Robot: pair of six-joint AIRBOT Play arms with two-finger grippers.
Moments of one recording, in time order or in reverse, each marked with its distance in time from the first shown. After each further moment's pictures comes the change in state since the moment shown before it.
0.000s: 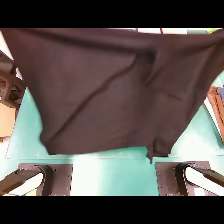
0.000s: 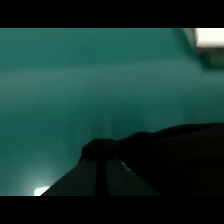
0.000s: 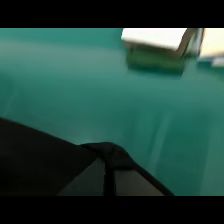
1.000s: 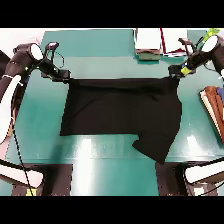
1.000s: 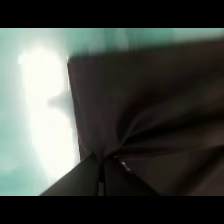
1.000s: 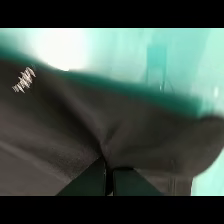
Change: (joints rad) left arm 0.000 -0.490 -0.246 0.005 0.134 0.050; right arm 0.089 -0.443 -0.124 -0.209 -0.092 -0.003
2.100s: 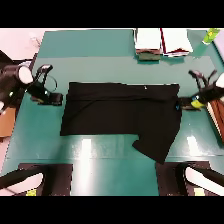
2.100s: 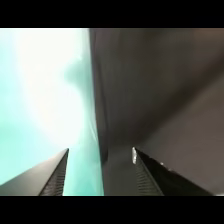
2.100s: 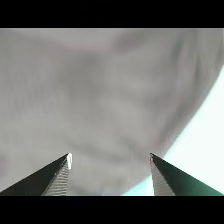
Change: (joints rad) left arm 0.000 0.416 -0.502 0.039 -0.061 -0.052; right arm -0.113 0.494 -0.663 0.006 0.021 0.018
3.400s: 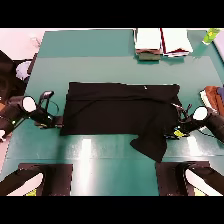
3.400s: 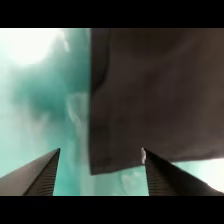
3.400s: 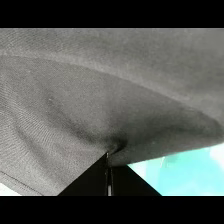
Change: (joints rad) left arm 0.000 0.168 -0.415 -0.097 0.125 -0.052; right arm 0.186 0.137 -0.450 0.075 -0.143 0.117
